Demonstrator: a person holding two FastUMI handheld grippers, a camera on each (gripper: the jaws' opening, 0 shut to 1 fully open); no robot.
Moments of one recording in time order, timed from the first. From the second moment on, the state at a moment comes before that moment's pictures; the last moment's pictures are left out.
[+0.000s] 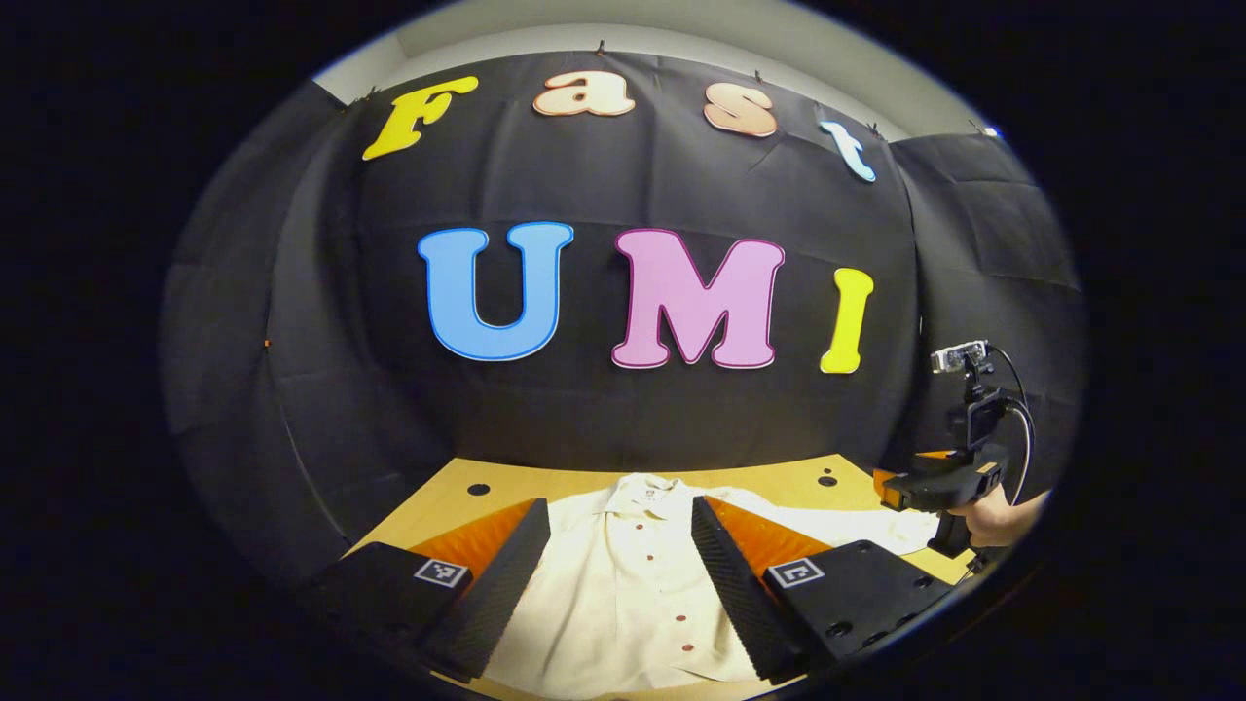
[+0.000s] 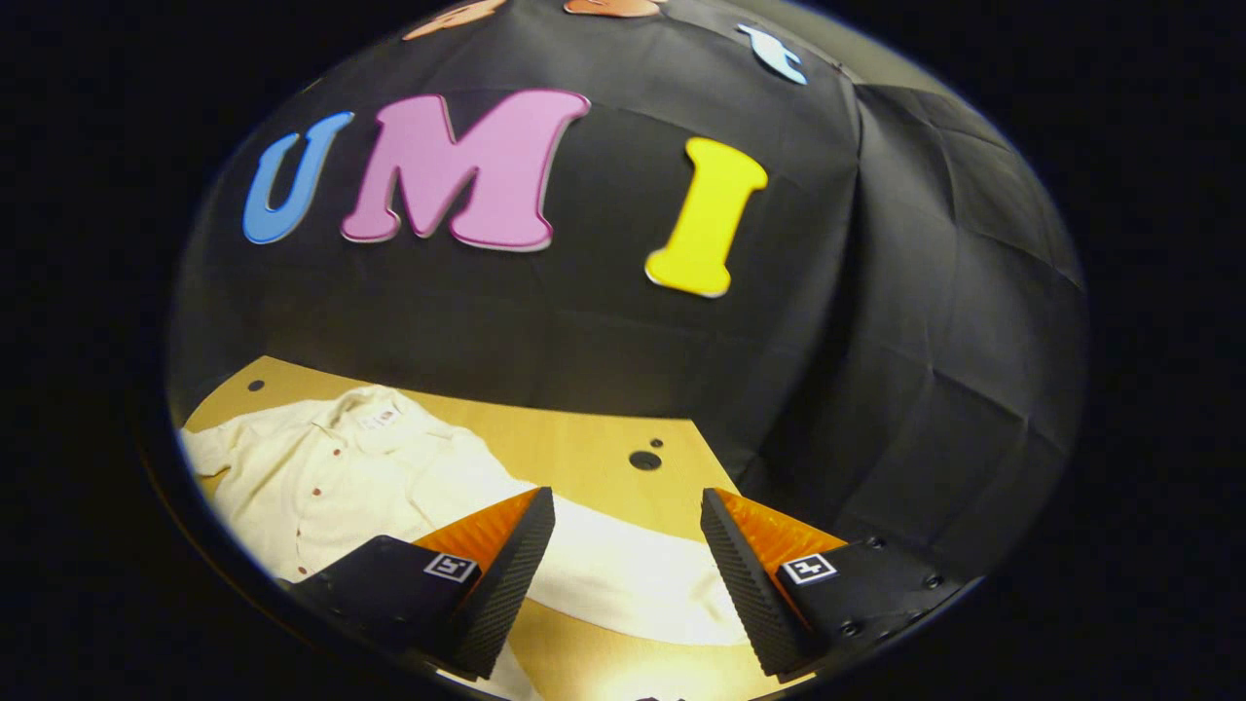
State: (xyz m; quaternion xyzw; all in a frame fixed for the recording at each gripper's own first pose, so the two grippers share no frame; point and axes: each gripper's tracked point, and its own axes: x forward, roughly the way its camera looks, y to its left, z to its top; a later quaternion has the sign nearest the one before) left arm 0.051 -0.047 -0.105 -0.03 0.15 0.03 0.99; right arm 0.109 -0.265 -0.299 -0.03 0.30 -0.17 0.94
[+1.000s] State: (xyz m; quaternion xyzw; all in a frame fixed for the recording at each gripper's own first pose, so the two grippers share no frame) left arm 0.104 -0.136 -0.134 -0.02 0.20 -0.02 0.98; right arm 0.006 -0.442 -0.497 0.15 0.49 -0.35 0.78
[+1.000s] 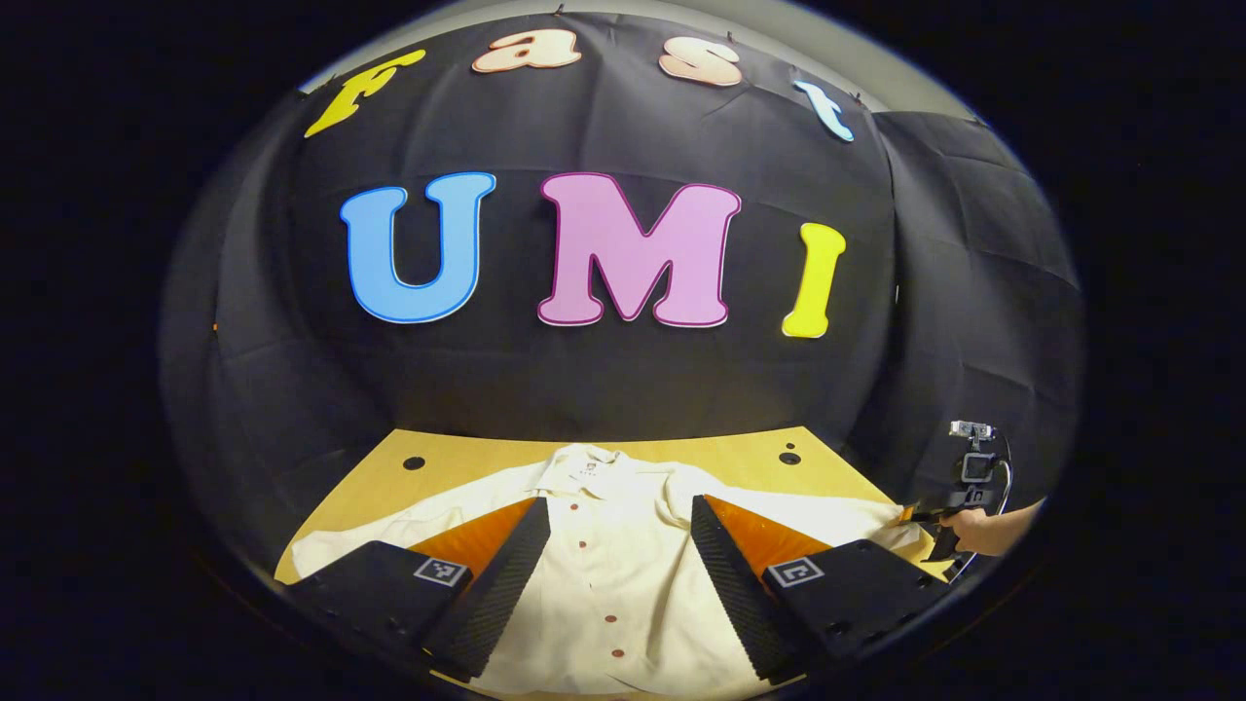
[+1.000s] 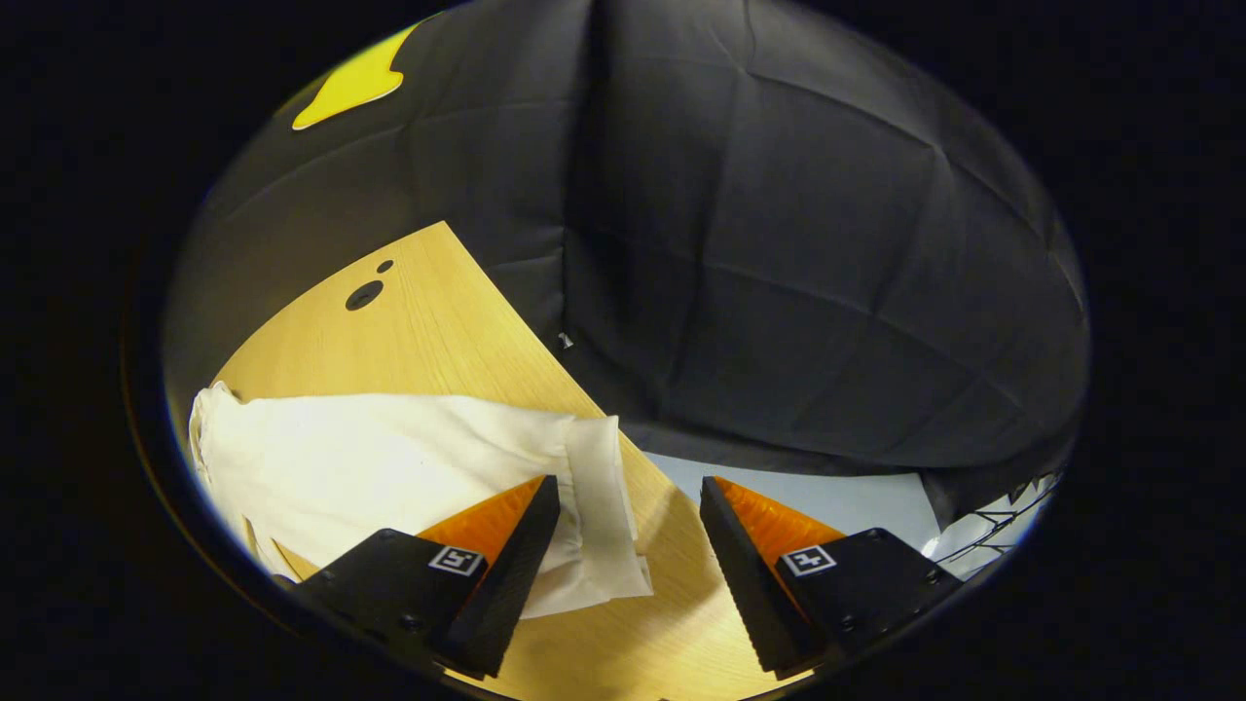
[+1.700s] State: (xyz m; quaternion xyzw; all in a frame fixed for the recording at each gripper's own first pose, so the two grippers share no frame) left arm 0.104 -0.071 -0.134 -0.01 0.19 0.02 0.98; right arm 0.068 -0.378 -0.436 0.08 0.47 -0.25 0.84
